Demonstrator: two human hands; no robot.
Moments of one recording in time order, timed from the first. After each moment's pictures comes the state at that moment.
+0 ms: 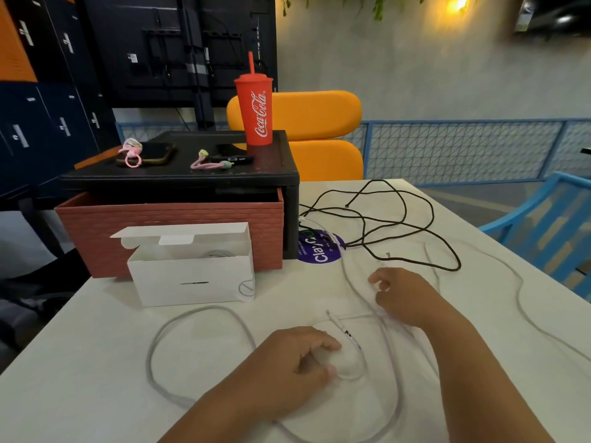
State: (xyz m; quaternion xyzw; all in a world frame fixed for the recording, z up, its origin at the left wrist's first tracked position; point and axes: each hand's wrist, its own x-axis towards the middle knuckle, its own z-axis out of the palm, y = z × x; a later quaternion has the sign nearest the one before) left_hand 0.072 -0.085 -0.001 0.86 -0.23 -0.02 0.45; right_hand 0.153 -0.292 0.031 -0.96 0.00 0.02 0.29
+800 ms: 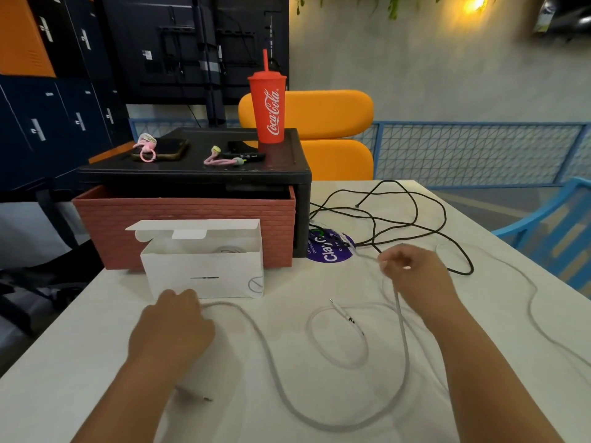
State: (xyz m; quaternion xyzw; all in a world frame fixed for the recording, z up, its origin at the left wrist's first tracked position) left_hand 0.084 0.012 0.026 0.96 0.22 0.02 0.16; right_hand 0.145 -0.279 0.049 -0.86 0.02 -0.15 0.49
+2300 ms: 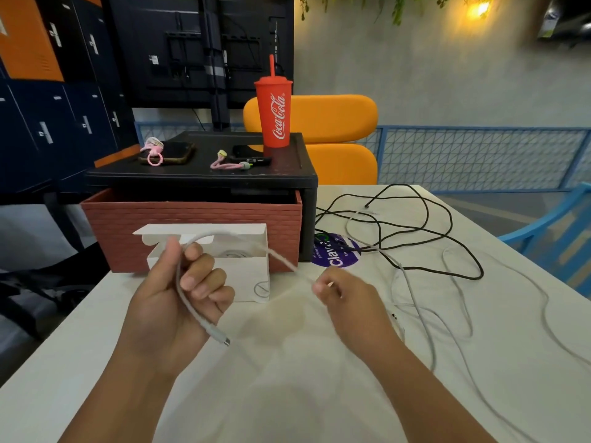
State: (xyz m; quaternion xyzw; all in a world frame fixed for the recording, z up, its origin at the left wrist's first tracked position) left_hand 0.076 0.019 0.057 0.35 -0.12 -0.02 0.93; right_hand 0.114 -0.200 0.036 -0.89 -0.10 -0.07 0.44
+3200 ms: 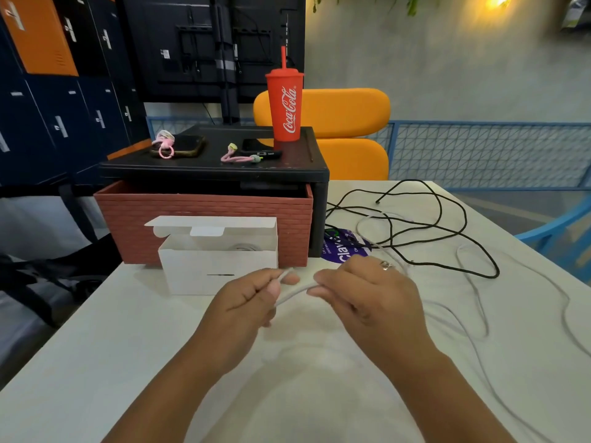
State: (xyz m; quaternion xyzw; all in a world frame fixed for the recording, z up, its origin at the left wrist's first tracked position) left_hand 0.069 -0.031 0.042 0.77 -0.09 0.12 0.62; right_hand 0.099 -0.206 0.051 -0.78 -0.35 -0.46 0.22
